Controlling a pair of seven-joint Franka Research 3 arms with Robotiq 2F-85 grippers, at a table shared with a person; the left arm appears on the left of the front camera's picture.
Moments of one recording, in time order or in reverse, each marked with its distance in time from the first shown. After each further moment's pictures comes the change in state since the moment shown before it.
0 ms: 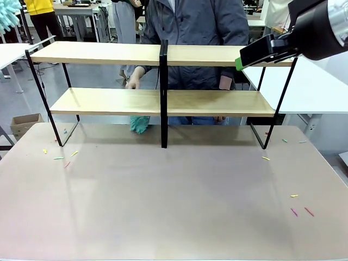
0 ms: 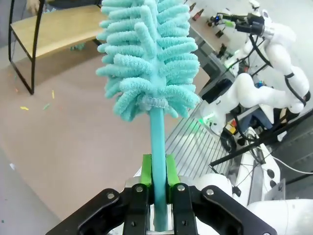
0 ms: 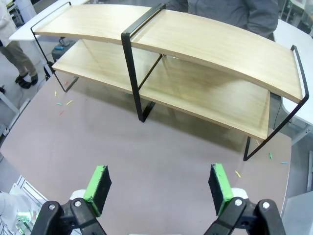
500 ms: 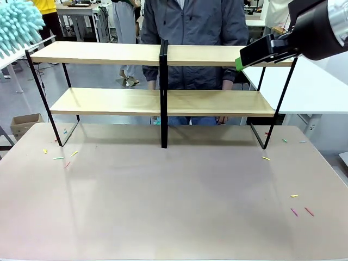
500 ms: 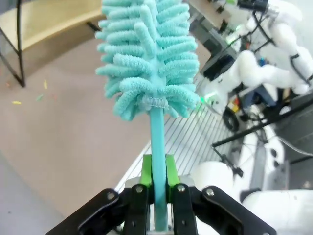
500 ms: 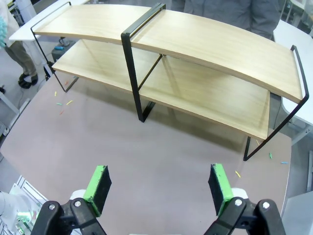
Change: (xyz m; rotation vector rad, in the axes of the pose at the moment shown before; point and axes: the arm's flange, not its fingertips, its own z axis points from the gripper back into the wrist) left arm 0.022 -0.011 -0.030 -0.006 0.157 -0.042; right arm 0.000 0.000 0.000 0.000 0.000 0.000
